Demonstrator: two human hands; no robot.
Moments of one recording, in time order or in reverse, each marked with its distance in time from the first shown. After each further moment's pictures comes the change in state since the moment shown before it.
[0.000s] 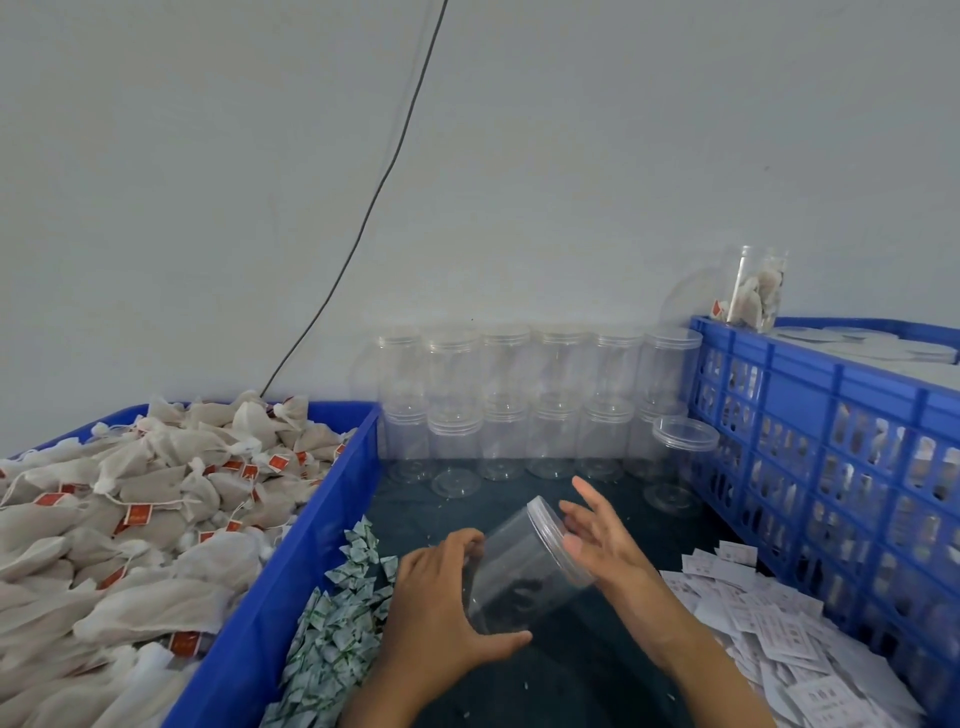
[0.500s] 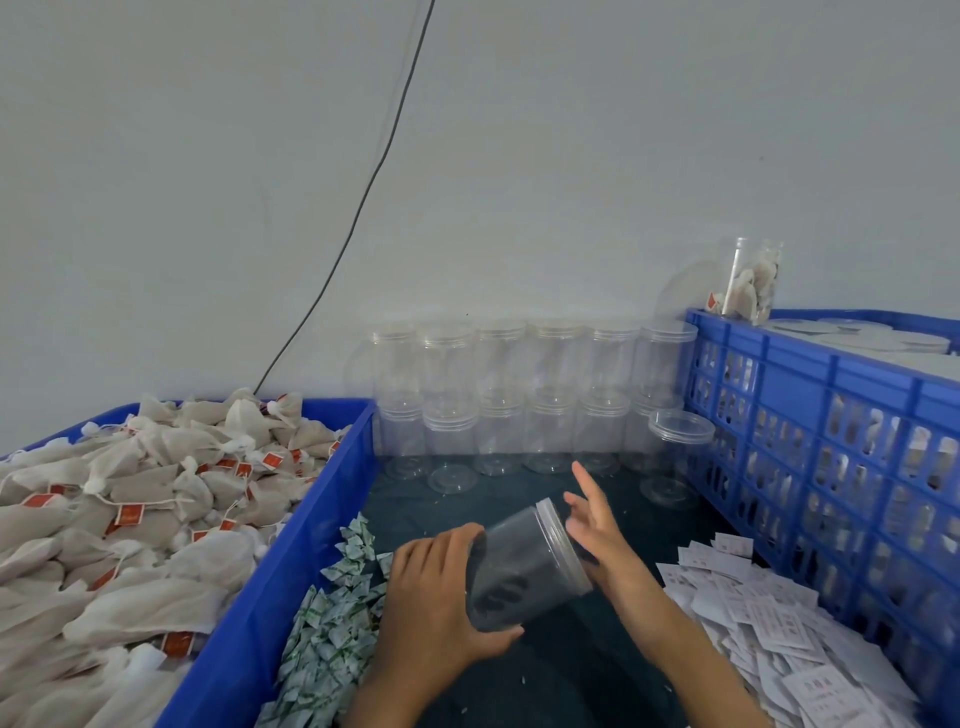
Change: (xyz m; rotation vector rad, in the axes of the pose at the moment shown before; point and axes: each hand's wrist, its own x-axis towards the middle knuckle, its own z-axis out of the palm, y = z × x) left_hand 0.001 0.003 0.004 0.206 0.157 0.168; right_hand 0.014 0.000 0.004 -0.099 0.038 0.017
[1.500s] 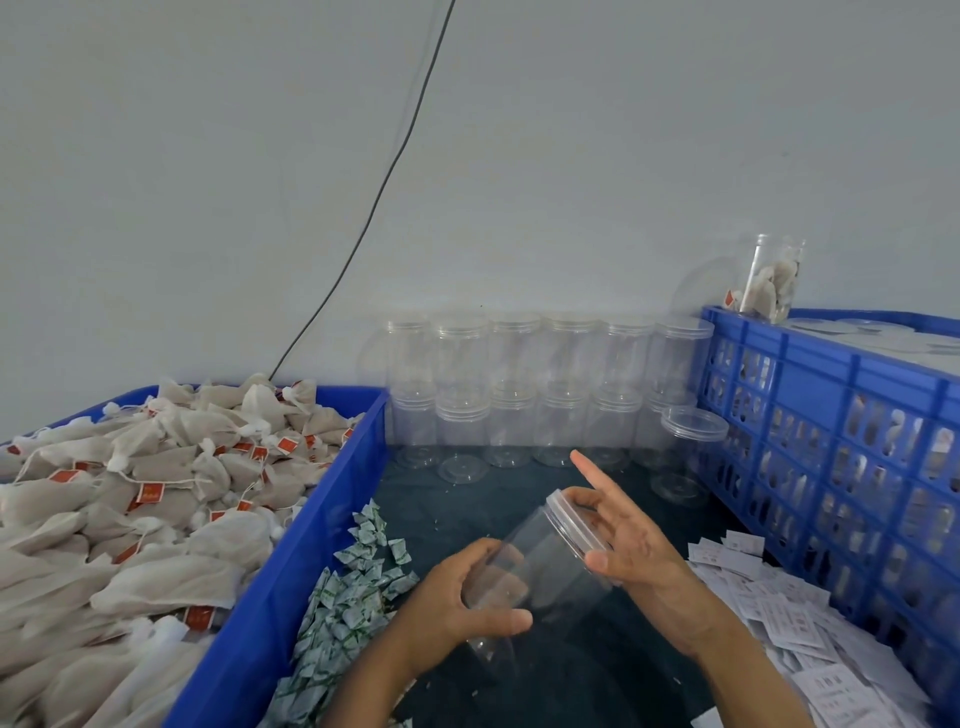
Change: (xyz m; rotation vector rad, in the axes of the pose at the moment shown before) left_hand -0.002 -0.003 -0.023 -0.955 -0.540 -0.313; right_hand -0.019 -0.004 -0.018 0.151 -0.236 -0.157
